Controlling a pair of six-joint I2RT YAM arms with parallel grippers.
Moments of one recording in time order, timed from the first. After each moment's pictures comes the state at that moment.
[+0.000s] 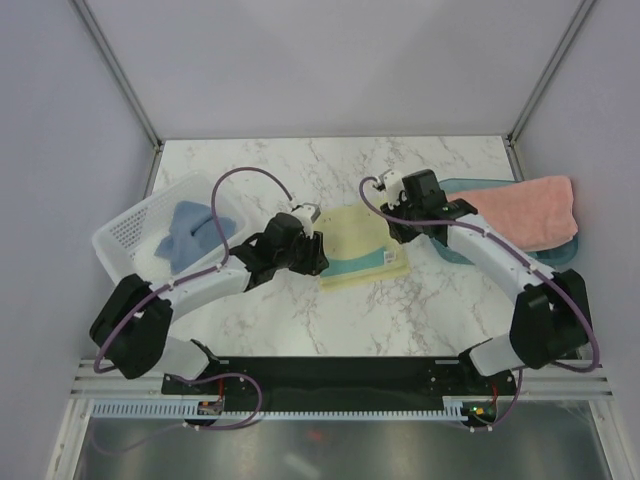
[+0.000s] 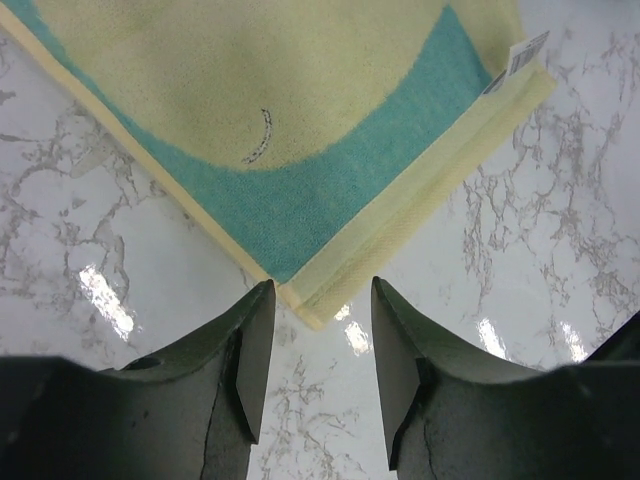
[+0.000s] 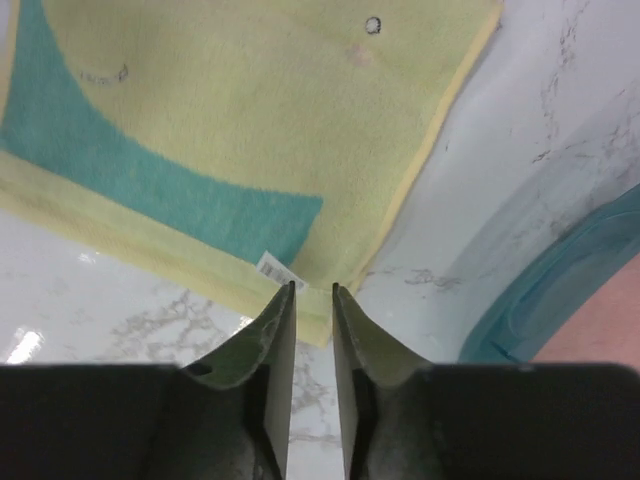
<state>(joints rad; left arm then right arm) -0.70 1.38 0.76 -0.05 0.09 -0.38 0.41 1.40 1.04 -0.52 -0.12 -0.28</state>
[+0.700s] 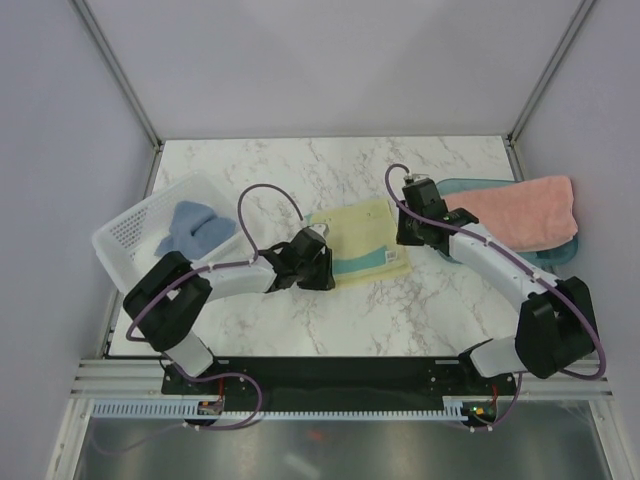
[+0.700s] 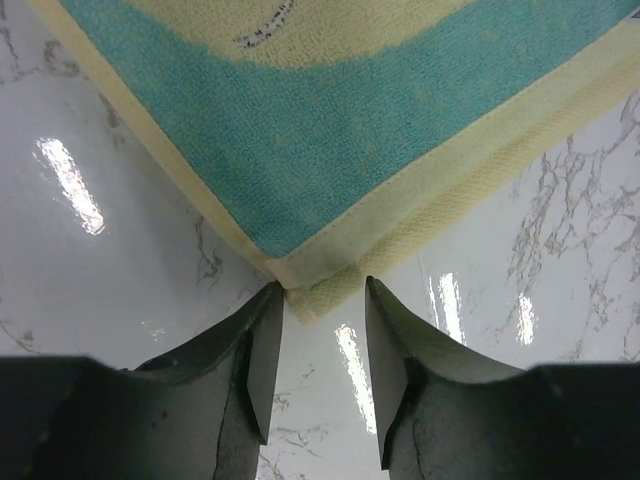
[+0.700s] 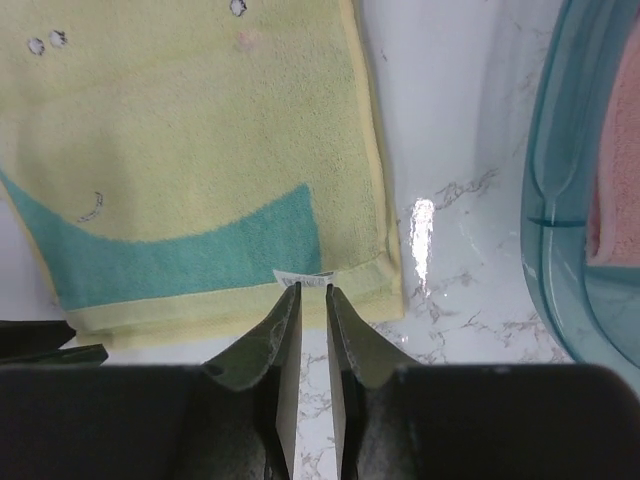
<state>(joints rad) -0.79 1.61 0.80 -0.09 0.02 -0.63 0.43 1.44 1.03 -0.51 0.13 0.42</state>
